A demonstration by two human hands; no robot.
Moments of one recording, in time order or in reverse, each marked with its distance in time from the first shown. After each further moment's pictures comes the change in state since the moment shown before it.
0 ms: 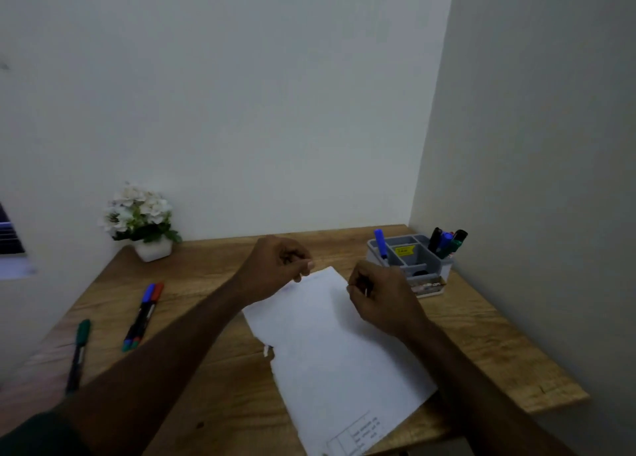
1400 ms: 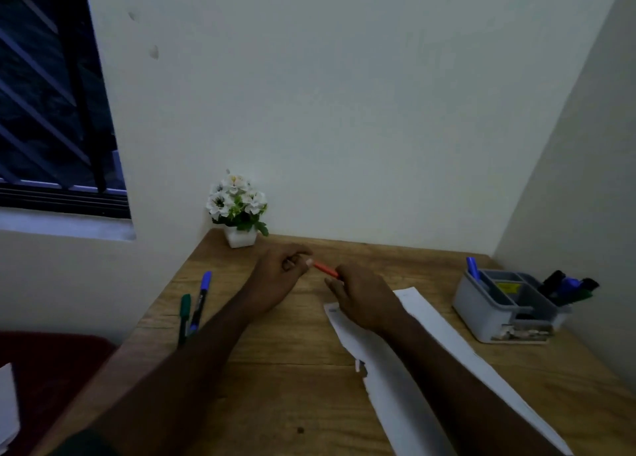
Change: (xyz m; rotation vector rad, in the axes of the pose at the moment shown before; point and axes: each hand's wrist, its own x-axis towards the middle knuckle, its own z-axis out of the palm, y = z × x) left_hand -0.072 -0.077 -0.098 0.046 0.317 -0.176; right_hand 0.080 -0.094 0.137 -0.160 -0.296 -0.135
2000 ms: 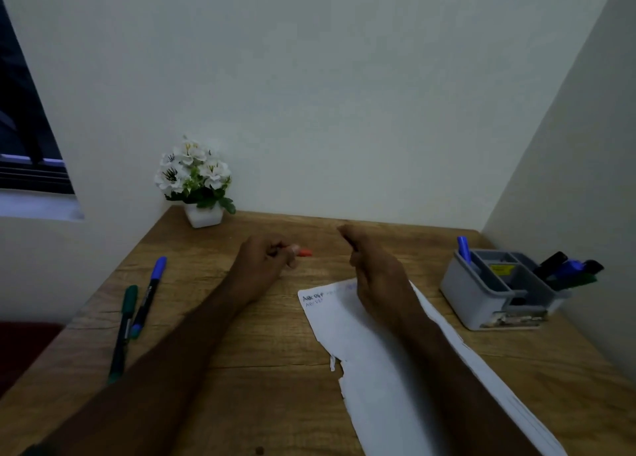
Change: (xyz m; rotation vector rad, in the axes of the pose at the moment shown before) left_hand 0.020 -0.019 0.043 -0.016 -0.024 -0.100; right_hand -0.023 0.057 -0.008 0.214 0.294 -0.035
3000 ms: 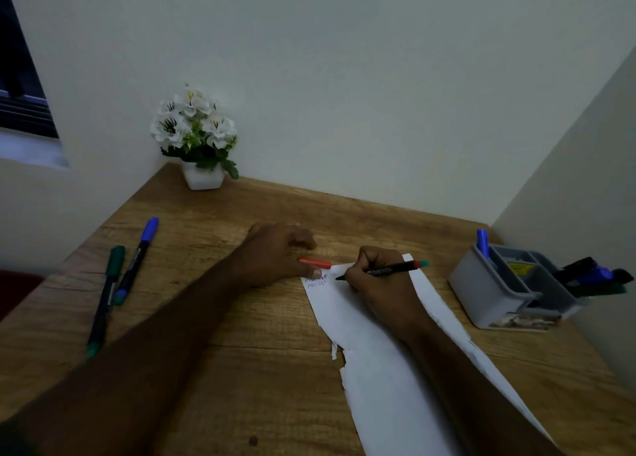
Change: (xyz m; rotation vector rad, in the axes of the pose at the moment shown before) left_hand 0.005 -0.024 0.013 0.342 -0.280 0.005; right_hand -0.014 -0.007 0.011 0.375 -0.126 0.408
